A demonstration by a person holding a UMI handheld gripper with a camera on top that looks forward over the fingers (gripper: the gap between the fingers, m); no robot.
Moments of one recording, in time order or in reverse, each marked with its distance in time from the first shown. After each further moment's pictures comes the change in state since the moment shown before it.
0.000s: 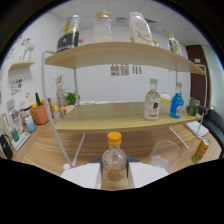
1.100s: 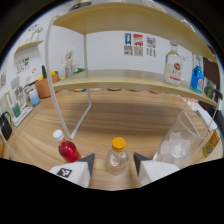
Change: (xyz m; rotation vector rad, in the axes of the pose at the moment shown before) arm -0.012 0.090 0.022 -0.221 -0.107 -0.090
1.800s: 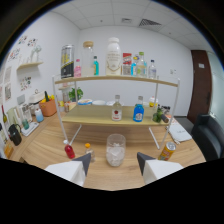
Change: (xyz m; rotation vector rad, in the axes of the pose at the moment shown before) arm 0.091 -0.061 -0.202 0.161 0.068 0.010
